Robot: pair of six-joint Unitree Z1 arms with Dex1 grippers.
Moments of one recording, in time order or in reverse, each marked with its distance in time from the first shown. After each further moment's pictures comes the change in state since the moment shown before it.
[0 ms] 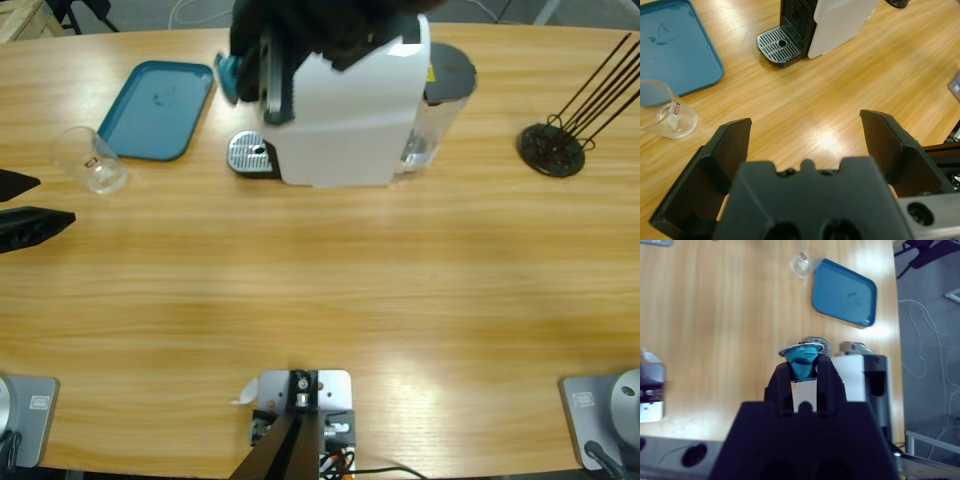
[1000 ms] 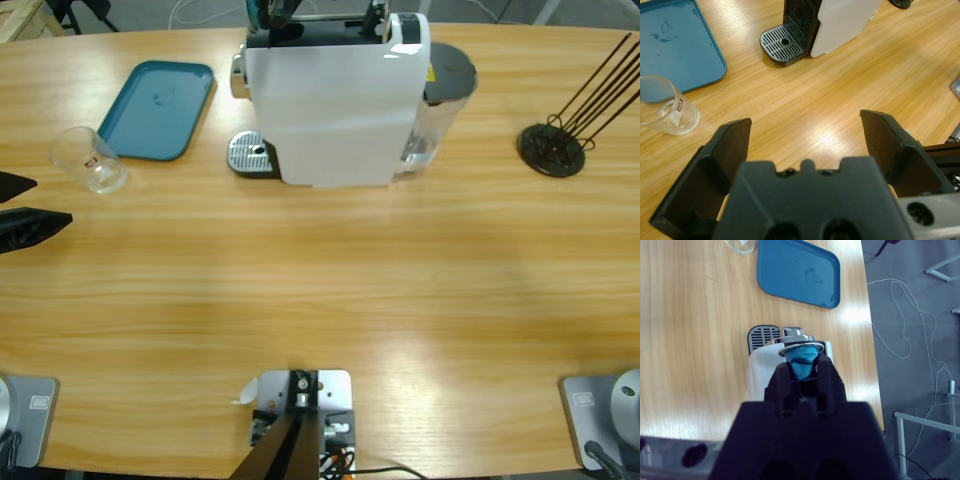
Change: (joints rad) arm 0 0.007 -0.004 0.000 0.011 -0.001 0.000; arm 1 -0.156 0.175 -0.168 0.000 0.009 -0.071
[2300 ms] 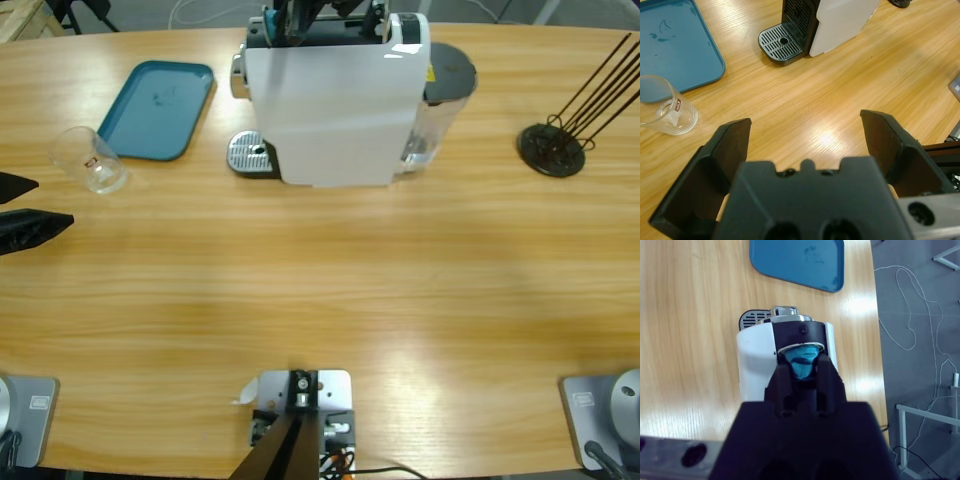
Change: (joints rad) arm 0 0.000 0.003 0.000 0.000 -0.007 0.000; arm 1 -0.032 0.035 0.011 0.001 -0.004 -0.020
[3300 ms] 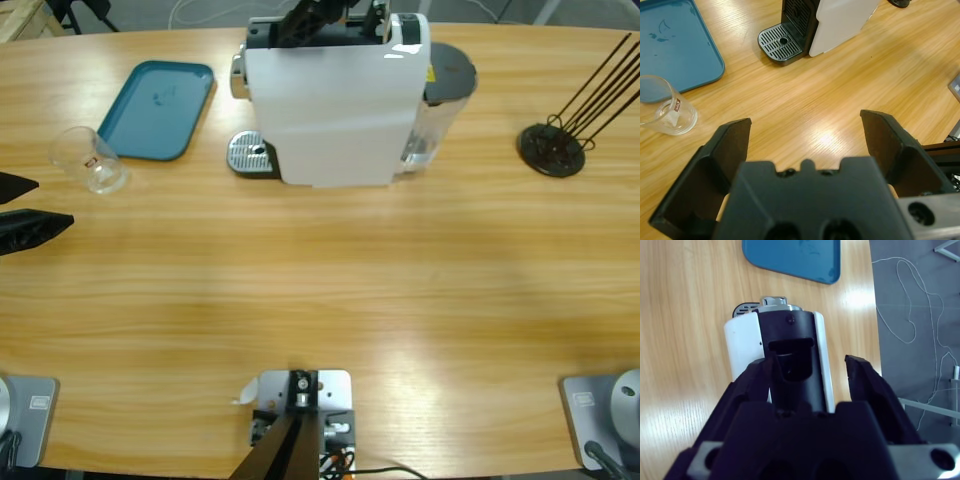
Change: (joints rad) arm 0 0.000 0.000 0.000 0.000 -0.002 0.000; arm 1 -0.010 0.012 -0.065 0.084 -0.020 0.006
